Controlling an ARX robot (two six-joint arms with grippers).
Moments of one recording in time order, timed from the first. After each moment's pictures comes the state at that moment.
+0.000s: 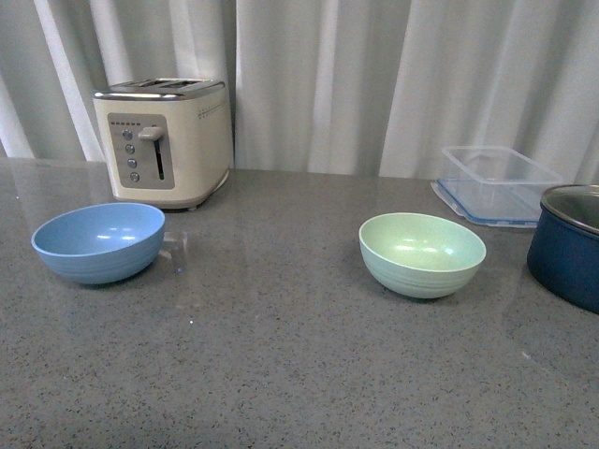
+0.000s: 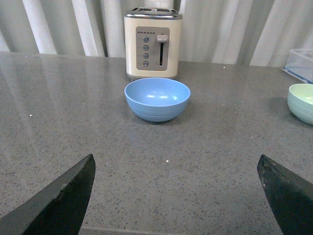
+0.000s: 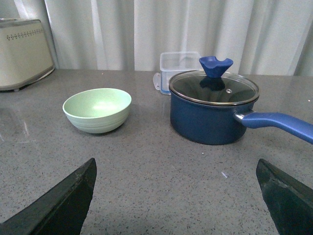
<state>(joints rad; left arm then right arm) 0.00 0.00 0.02 0.00 0.00 -0.01 0.00 0.00 0.01 0.00 0.00 0.00</state>
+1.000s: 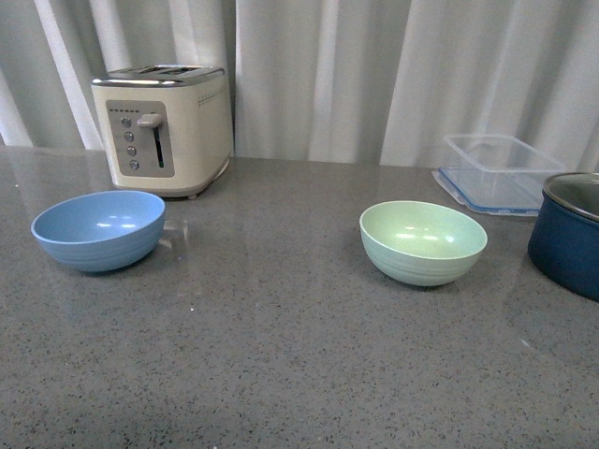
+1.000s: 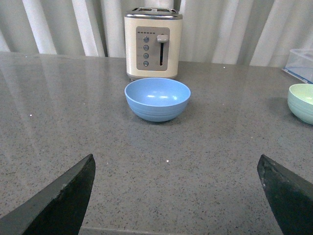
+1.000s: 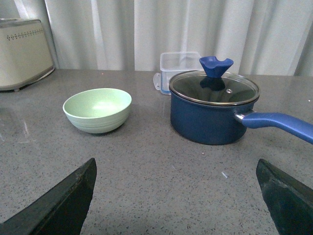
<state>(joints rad) 0.00 0.00 0.02 0.00 0.00 -0.01 0.00 0.00 0.01 0.00 0.00 0.00</state>
